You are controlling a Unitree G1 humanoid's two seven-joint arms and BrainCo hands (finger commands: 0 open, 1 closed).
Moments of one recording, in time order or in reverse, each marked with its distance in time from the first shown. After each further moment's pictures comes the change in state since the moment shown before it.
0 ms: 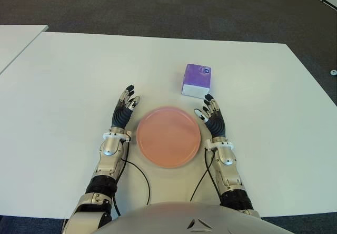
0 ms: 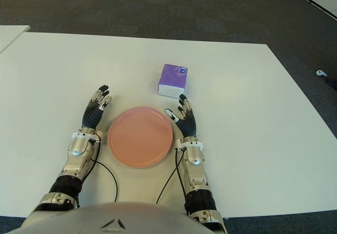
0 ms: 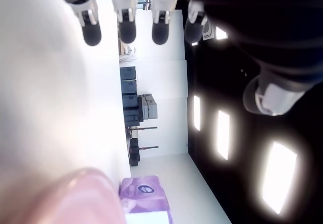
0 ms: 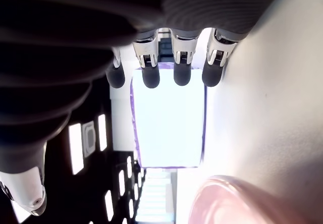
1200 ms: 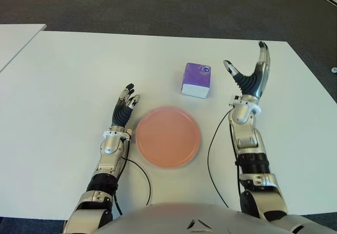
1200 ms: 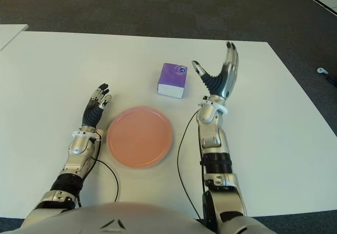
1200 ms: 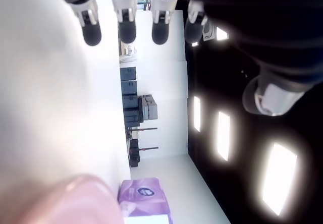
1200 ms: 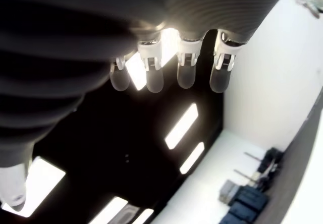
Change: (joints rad) left arm -0.023 -0.012 0.002 0.021 0.001 -0.010 0.002; right arm -0.453 -0.224 -0.037 -0.173 -0.508 0.281 -0.520
